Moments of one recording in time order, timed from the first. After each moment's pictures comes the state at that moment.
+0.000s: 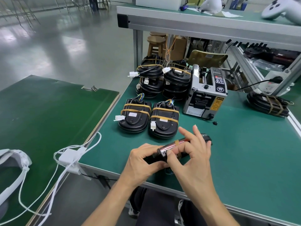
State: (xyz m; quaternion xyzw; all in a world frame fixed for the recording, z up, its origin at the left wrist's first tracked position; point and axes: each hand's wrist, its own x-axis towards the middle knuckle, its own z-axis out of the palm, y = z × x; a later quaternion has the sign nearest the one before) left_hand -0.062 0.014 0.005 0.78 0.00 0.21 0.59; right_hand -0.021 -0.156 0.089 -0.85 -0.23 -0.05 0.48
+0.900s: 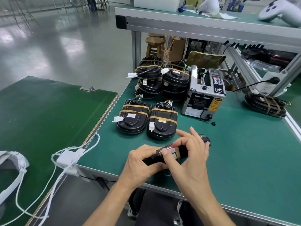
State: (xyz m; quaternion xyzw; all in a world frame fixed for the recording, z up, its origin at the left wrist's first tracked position) left_hand -0.060 0.014 0.002 0.78 -0.01 0.22 0.59; right_hand -0.021 -0.151 0.085 -0.83 -0.22 -0.09 0.50
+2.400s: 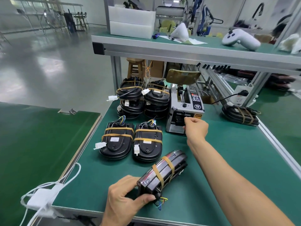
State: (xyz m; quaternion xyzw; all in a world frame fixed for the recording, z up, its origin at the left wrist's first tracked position) left_hand -0.063 0.016 0.006 0.77 -0.04 0.35 0.52; right_hand 0.203 -0.137 0.082 -0.74 0.17 -0.07 0.65
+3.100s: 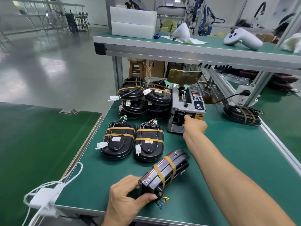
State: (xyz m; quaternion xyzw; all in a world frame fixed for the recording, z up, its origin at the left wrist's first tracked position) left_hand -0.064 0.015 0.008 0.78 -0.05 0.35 0.52; right_hand 0.222 -0.119 0.089 -0.64 0.30 -0.06 0.70
